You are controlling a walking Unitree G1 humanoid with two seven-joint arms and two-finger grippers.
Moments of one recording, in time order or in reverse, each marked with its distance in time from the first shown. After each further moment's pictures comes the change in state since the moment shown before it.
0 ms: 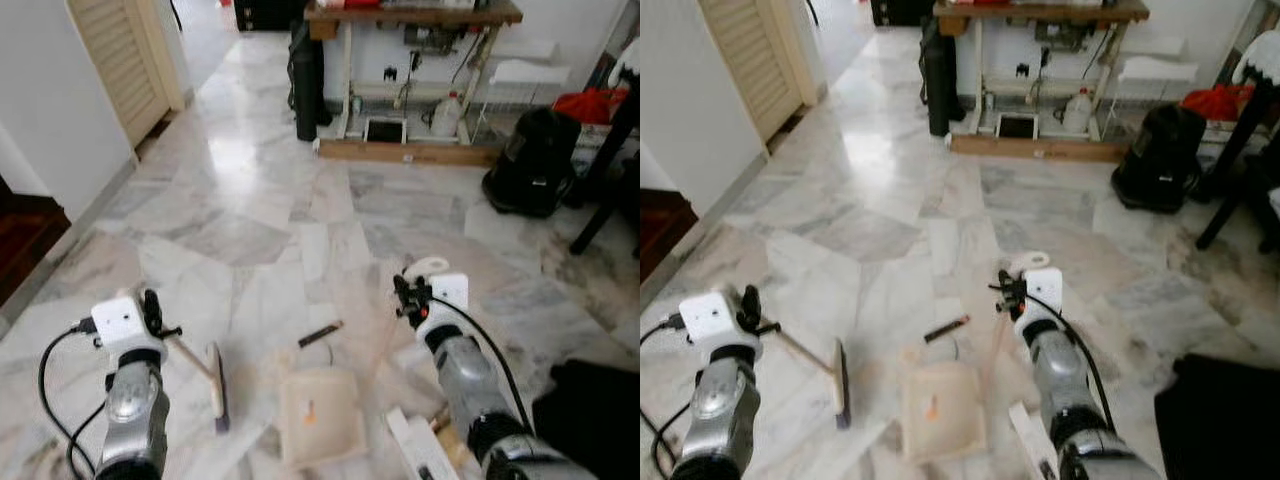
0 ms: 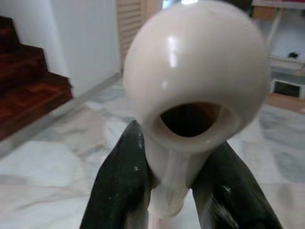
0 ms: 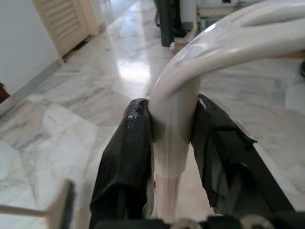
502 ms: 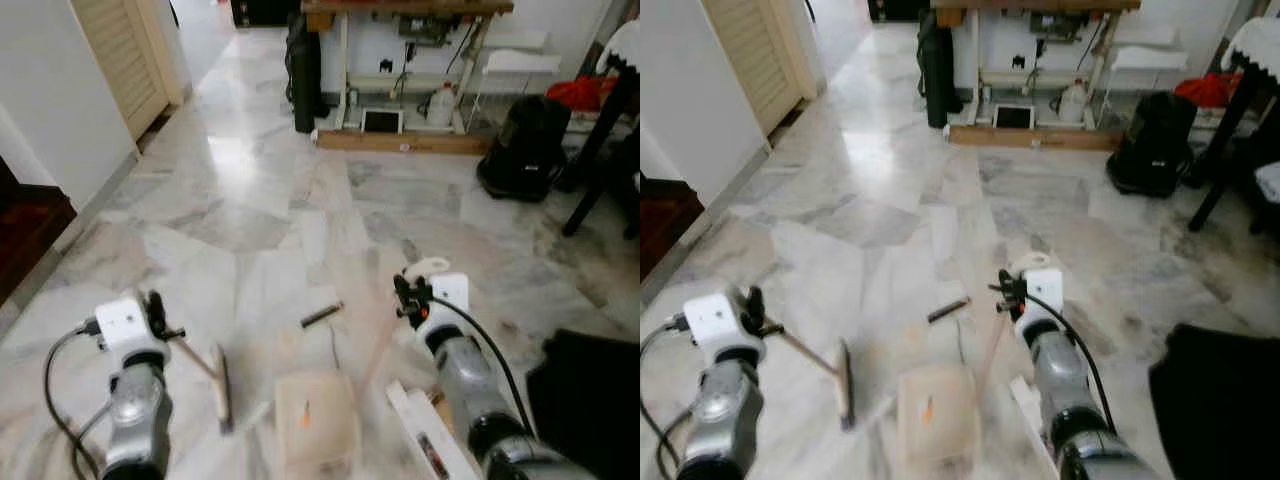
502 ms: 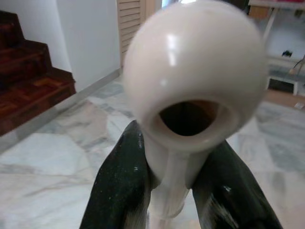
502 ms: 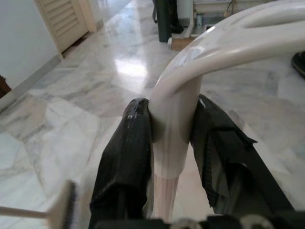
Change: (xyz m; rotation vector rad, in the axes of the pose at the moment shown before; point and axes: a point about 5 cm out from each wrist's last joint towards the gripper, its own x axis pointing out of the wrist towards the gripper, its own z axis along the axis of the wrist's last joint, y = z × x) left arm -0.001 -0.004 -0.002 -0.005 0.008 -0.015; right arm -0.002 -0.005 -0.002 0.000 0.007 -0.019
